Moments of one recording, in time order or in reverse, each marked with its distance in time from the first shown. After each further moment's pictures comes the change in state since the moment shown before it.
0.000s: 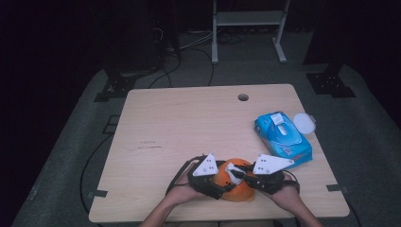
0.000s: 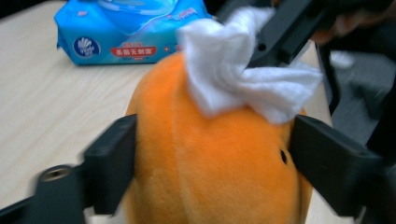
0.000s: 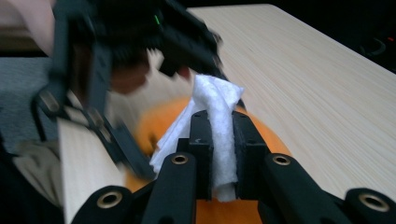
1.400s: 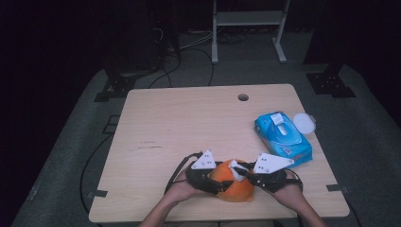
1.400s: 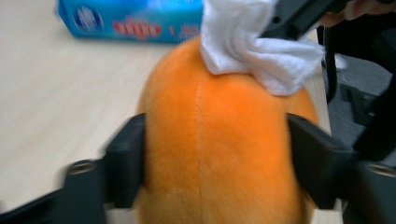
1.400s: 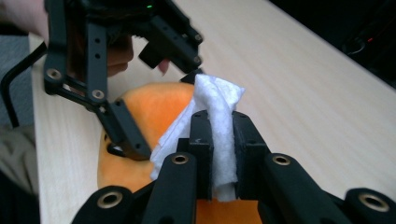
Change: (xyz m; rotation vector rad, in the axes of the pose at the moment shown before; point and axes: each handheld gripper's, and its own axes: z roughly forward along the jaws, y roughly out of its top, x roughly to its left) left arm 0.012 0.004 -0.007 -0.009 0.006 -0.076; right arm -0.007 0.002 -0.008 0.042 -0.076 -0.055
